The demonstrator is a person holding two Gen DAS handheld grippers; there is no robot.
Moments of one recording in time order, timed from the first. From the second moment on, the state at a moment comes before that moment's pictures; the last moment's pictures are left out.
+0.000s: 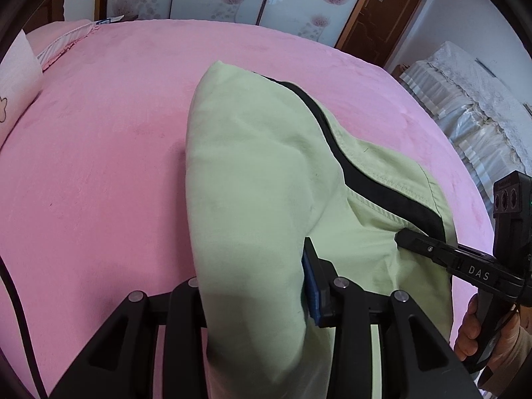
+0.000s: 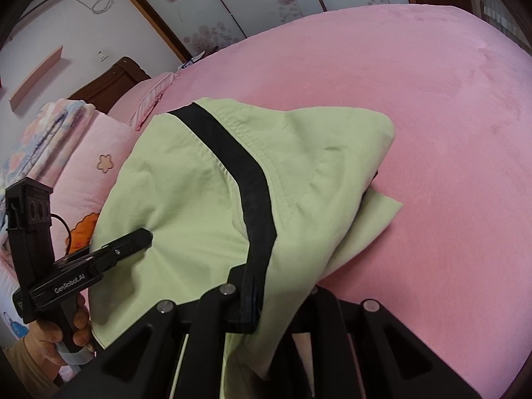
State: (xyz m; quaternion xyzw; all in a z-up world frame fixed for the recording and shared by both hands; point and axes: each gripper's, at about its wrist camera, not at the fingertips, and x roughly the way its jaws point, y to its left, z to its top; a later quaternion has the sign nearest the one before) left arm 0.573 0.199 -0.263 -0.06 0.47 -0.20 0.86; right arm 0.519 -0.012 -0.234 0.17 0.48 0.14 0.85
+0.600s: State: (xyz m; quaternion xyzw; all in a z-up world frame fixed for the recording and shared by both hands) left arm 0.580 0.215 -0.282 -0.02 0.47 -0.07 0.88; right arm 0.477 -0.023 -0.235 0.06 0.49 0.02 0.87
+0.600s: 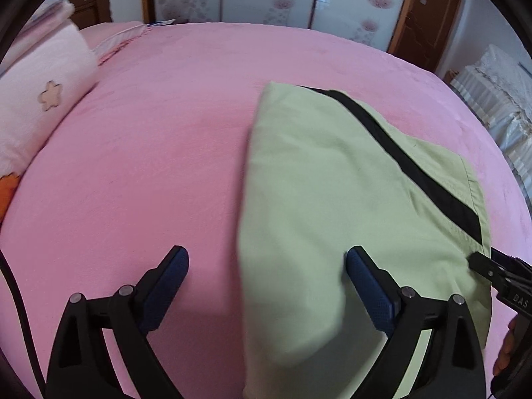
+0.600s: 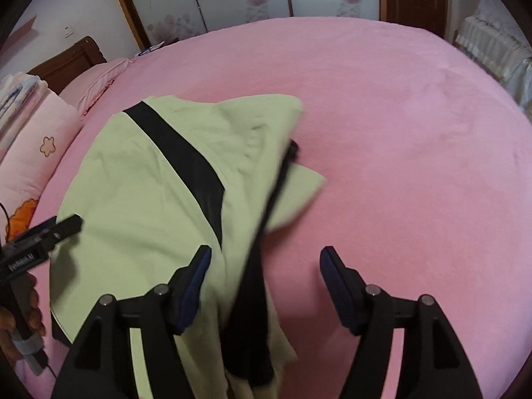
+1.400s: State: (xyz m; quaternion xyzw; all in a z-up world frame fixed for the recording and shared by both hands) left arm 0.301 0.141 -0.095 -0.08 0.49 -0.10 0.86; right arm 0.263 -0.053 -0.059 0.11 0.47 0.01 0.87
